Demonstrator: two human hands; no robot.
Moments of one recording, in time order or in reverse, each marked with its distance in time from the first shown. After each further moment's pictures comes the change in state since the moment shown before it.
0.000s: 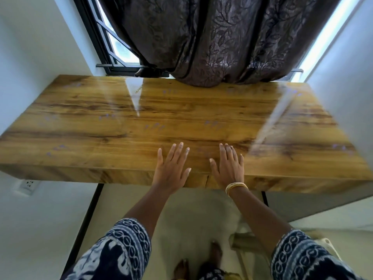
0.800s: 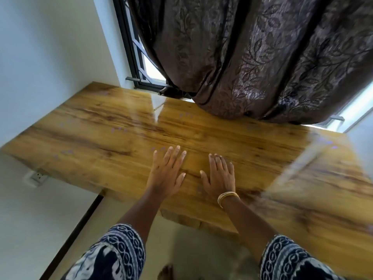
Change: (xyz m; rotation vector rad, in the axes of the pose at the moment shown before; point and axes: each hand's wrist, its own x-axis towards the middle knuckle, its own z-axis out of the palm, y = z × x) left_hand 0.086 -0.022 -0.011 0.121 0.070 -0.219; right_hand 0.130 -0.012 0.009 -0.017 -0.064 -0.335
